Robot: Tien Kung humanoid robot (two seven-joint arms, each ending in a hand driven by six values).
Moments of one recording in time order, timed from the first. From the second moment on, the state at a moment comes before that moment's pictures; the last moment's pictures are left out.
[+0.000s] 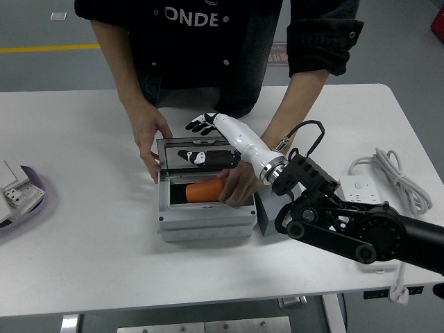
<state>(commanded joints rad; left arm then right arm) -0.01 0.22 -0.31 -0.25 0.64 0.14 0.13 0.76 -0.31 0.35 1.48 -1.41 -0.45 -0.26</state>
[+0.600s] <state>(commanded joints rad) 0.00 0.21 -0.31 -0.25 0.64 0.14 0.14 0.73 -0.36 0.32 1.63 -1.43 -0.41 -0.32</state>
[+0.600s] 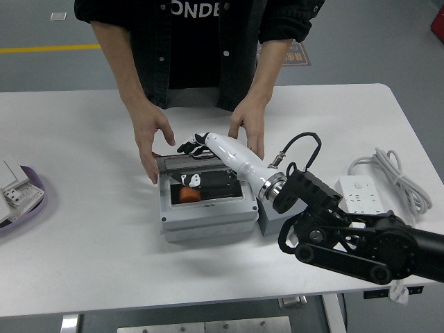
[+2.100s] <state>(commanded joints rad) 0.01 0.20 -0.25 -0.25 0.58 0.15 0.11 0.28 -0.47 0.78 1.60 -1.04 -0.57 0.21</state>
